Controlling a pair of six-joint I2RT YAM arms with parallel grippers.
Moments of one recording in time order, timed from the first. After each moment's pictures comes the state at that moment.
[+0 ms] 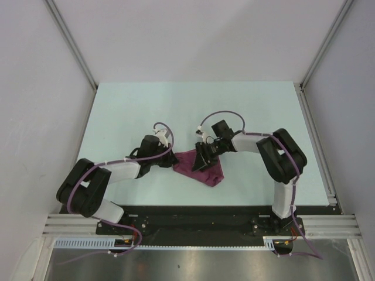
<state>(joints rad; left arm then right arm) -0.47 1.46 0.51 0.28 0.28 -0.46 0.56 1.96 1.09 -0.19 -0.95 0.28</state>
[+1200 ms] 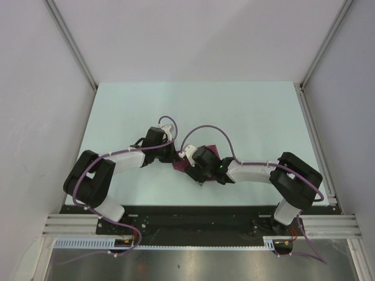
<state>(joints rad) -0.47 1.57 0.70 0.03 0.28 -0.43 1.00 1.66 0.85 -0.05 0.16 -0.05</state>
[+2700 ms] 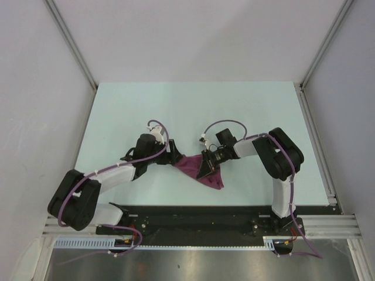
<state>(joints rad) -0.47 1.33 0.52 0.19 0.19 -0.47 0.55 1.99 0.95 -0.03 -1.06 0.28</state>
